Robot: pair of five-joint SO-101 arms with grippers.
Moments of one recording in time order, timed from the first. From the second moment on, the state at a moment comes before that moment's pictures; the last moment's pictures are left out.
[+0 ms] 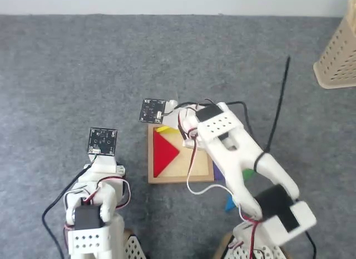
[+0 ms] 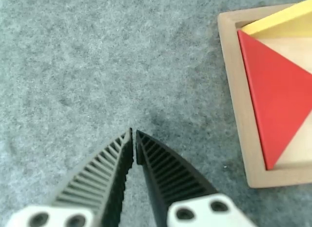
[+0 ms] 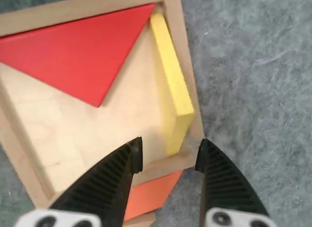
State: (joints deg) left arm -11.2 -103.3 96.9 72.0 -3.6; right arm -32.4 -1.5 26.6 54.2 51.8
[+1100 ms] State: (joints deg) left arm -11.2 -103.3 96.9 72.0 -3.6; right arm -31.0 2.0 27.3 32.2 22.1
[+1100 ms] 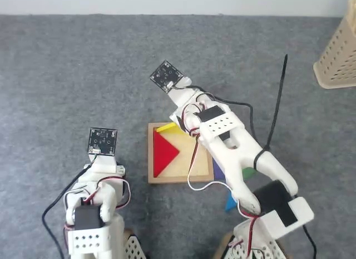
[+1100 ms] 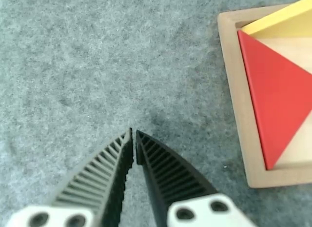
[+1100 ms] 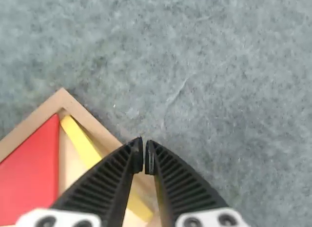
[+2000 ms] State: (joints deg) left arm -11.2 -103.3 96.9 72.0 -3.6; right arm -35.8 -5.5 39.6 35.4 27.6
